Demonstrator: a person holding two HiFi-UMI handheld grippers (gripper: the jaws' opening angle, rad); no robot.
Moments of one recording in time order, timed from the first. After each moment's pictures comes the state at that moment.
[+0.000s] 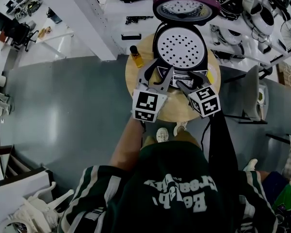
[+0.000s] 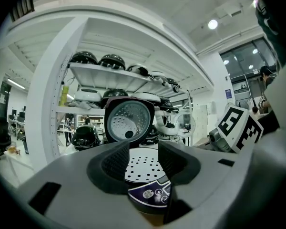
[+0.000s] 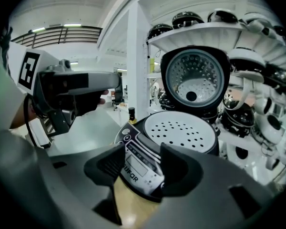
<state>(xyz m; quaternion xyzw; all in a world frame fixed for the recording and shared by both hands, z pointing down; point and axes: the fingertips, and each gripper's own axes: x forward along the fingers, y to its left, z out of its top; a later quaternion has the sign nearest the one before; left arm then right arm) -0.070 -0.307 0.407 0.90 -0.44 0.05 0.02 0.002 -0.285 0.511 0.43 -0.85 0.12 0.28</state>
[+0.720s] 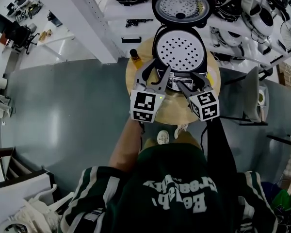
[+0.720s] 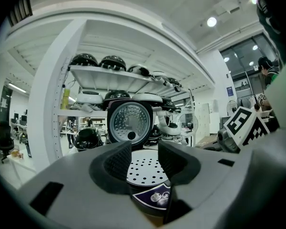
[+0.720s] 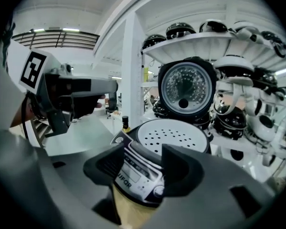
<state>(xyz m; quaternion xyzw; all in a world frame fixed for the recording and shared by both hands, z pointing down) -0.076 -0.320 0.400 0.89 -0.45 0.05 0.01 0.011 -0.294 0.498 0.47 -0.85 0.10 0.23</state>
